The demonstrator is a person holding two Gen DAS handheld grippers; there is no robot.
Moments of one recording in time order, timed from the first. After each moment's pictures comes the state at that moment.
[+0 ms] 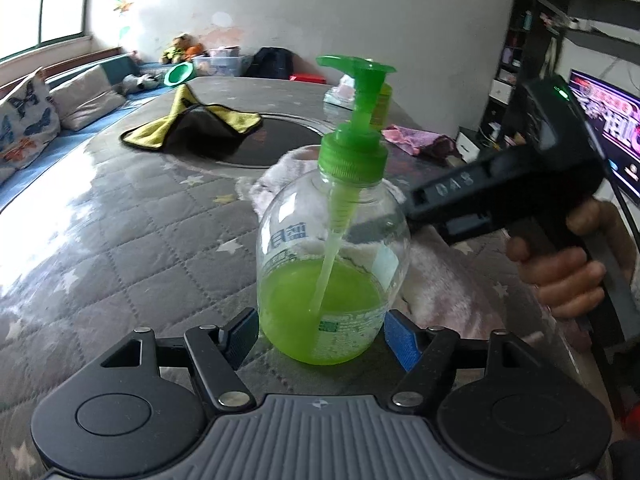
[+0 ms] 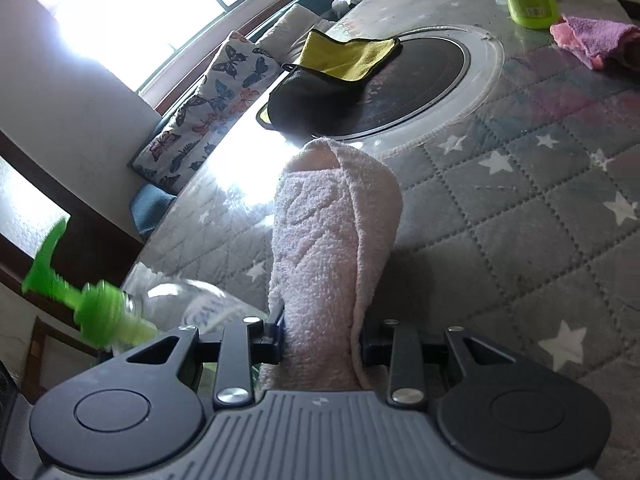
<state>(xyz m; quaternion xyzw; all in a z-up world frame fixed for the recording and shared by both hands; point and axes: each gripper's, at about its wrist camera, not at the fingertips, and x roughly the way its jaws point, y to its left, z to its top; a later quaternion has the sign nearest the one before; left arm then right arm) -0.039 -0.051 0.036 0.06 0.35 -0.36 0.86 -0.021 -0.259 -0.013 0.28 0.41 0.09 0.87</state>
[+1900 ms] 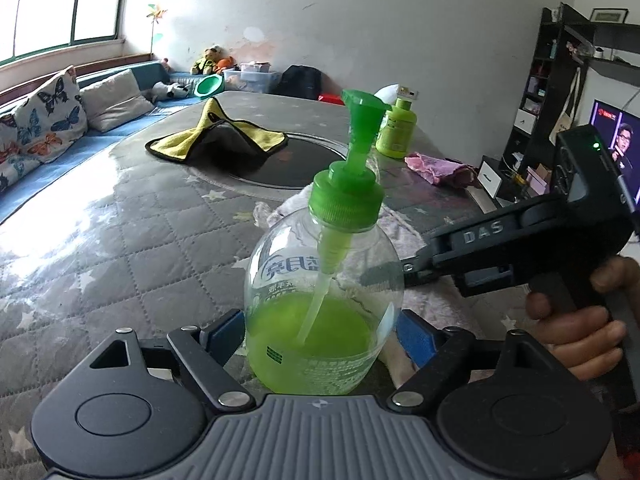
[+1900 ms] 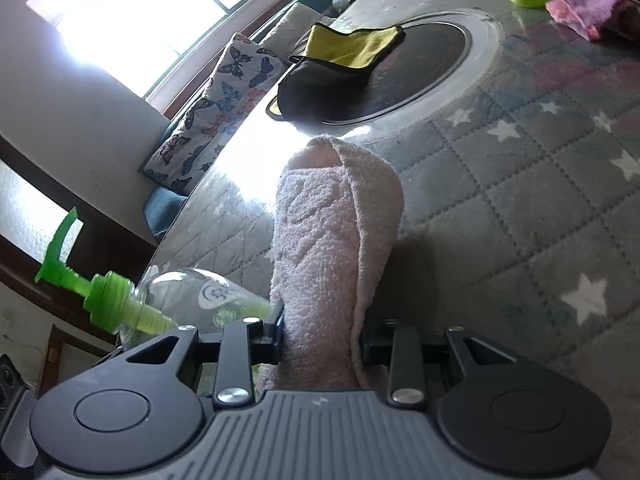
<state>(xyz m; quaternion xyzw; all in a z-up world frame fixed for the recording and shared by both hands) -0.042 -0.052 0.043 0.04 0.32 -0.33 0.89 -0.040 -0.253 -0.019 0.31 0.40 0.10 0.85</state>
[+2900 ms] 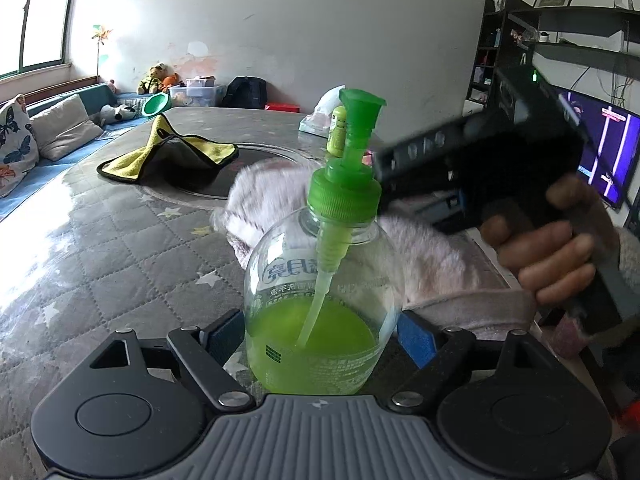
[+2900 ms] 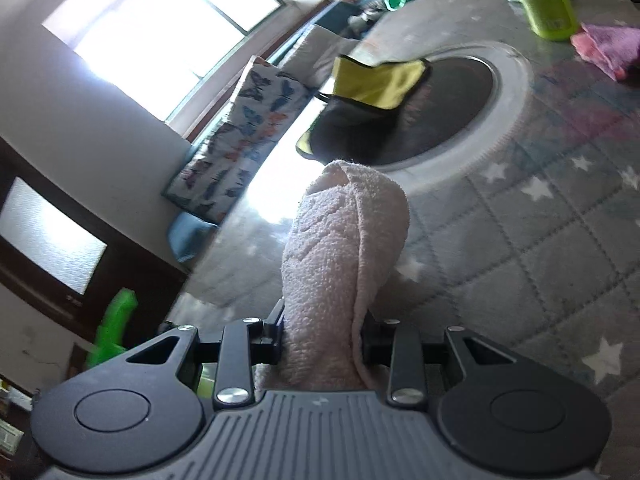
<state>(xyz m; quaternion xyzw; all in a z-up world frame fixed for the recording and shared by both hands) -0.037 -0.055 0.034 0.06 0.30 -0.41 0.86 -0.013 -0.259 0.005 0.33 0.37 0.11 0.86</state>
